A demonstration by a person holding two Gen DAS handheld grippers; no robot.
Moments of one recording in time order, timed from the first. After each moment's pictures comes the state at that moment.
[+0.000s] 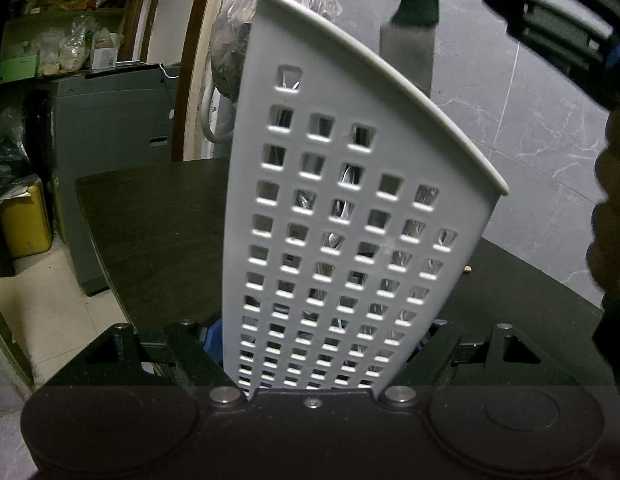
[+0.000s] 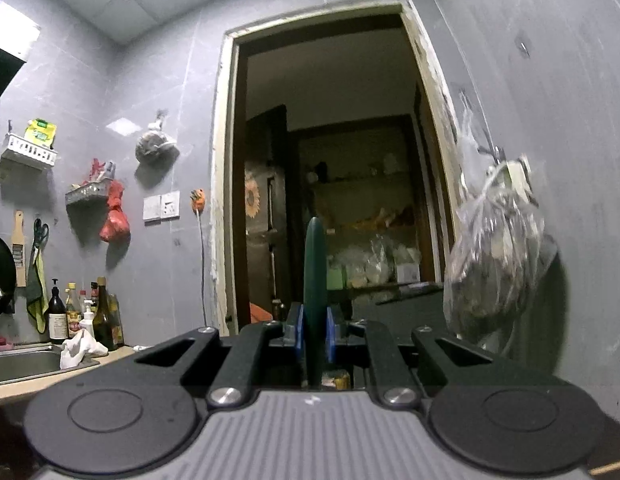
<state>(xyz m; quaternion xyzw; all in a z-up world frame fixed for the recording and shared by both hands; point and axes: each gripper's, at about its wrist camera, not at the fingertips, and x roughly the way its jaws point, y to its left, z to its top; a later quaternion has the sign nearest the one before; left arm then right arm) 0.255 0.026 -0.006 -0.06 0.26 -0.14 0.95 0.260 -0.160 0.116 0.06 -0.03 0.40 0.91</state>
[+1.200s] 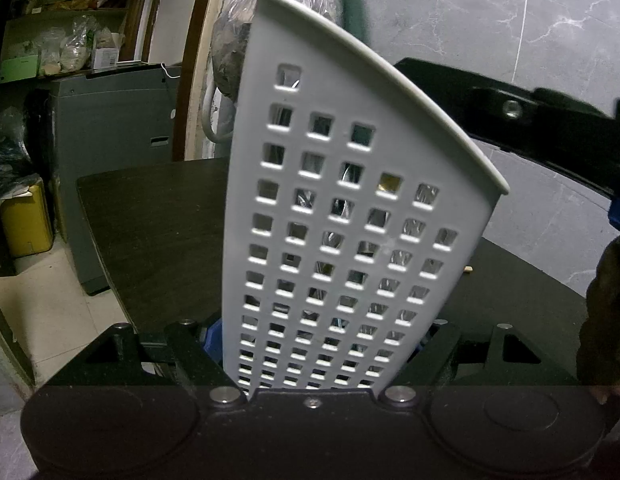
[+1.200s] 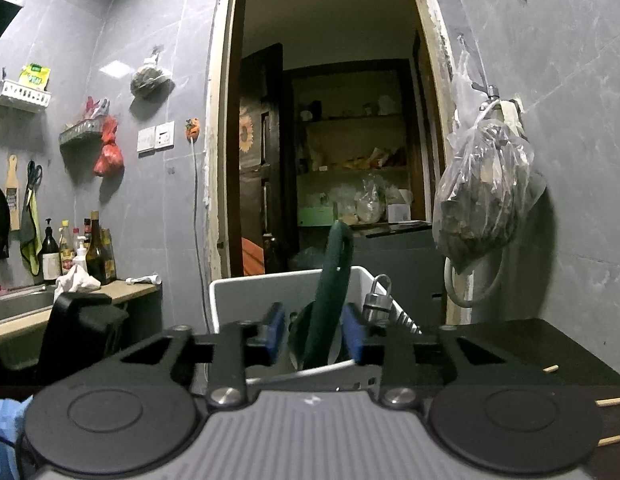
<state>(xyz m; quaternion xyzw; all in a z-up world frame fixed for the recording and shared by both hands) 0.255 0.026 -0.006 -0.06 0.26 -0.14 0.95 0.245 -0.163 0.063 0.01 0.04 0.39 0.92</state>
